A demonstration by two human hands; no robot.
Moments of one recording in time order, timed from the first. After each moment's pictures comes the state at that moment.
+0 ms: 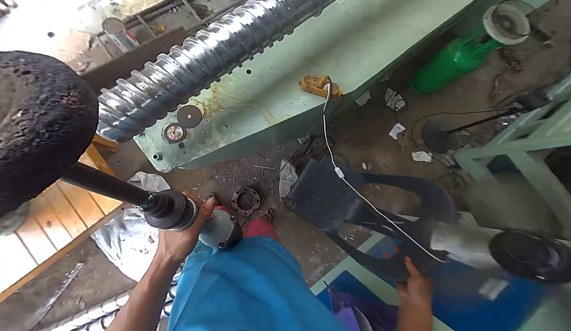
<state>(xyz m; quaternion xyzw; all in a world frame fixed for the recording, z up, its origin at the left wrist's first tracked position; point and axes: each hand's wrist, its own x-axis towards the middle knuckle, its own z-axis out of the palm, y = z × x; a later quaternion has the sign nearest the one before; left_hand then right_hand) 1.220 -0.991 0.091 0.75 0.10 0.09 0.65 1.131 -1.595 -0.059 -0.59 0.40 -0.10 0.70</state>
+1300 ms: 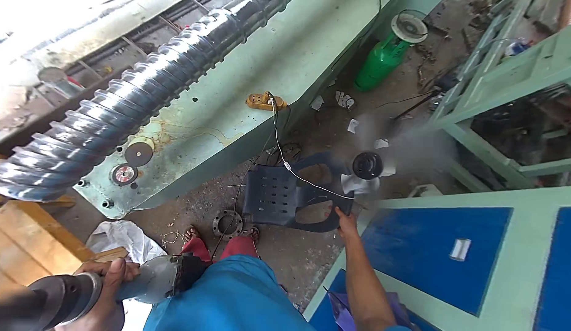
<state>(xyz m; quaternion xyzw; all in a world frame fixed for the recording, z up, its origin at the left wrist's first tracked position) 1.205 -0.992 0.112 0.71 0.13 0.15 0.68 1.261 -1.564 -0.166 -0.57 0.43 -0.04 0.70</state>
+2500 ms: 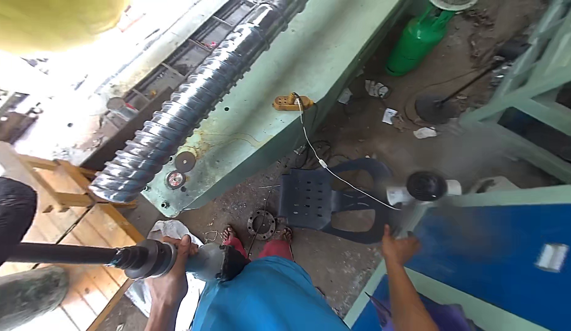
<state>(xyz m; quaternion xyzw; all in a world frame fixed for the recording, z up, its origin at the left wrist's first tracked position) 1.221 -0.978 0.107 0.72 0.12 0.15 0.66 1.182 -1.540 -0.153 -0.82 0.50 -0.07 0.26</state>
